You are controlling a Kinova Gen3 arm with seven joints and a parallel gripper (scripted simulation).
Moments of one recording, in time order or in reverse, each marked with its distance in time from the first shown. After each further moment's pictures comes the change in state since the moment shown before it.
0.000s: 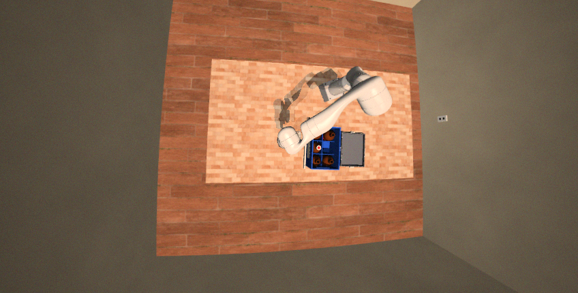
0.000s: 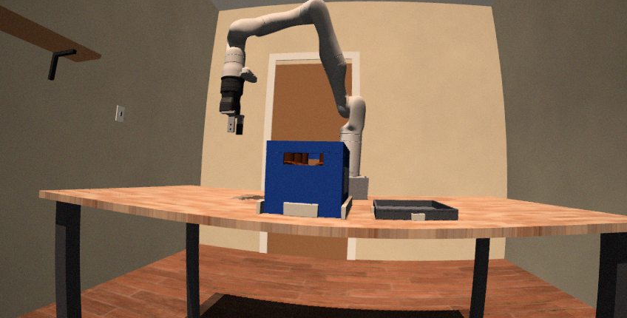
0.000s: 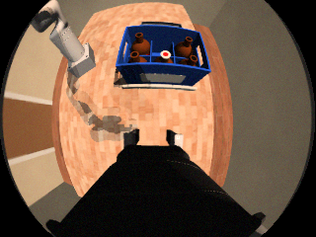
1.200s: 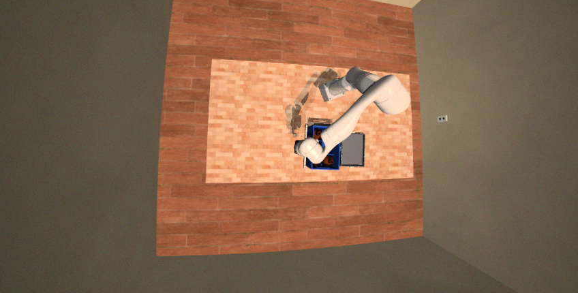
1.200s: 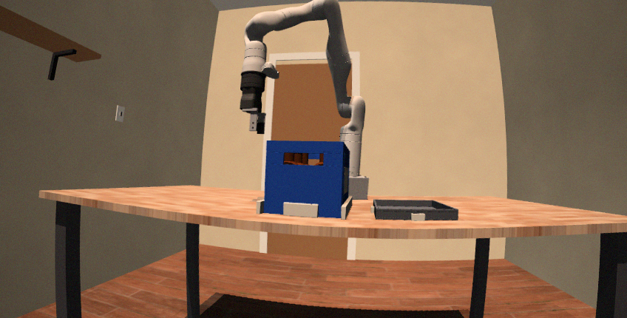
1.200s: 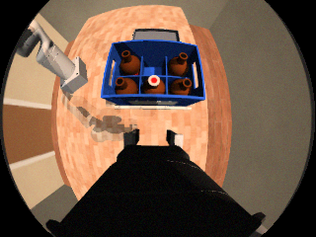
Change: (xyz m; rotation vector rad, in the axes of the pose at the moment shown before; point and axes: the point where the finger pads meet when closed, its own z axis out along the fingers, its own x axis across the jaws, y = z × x) arm 0.031 -0.089 0.001 0.000 -0.002 -0.003
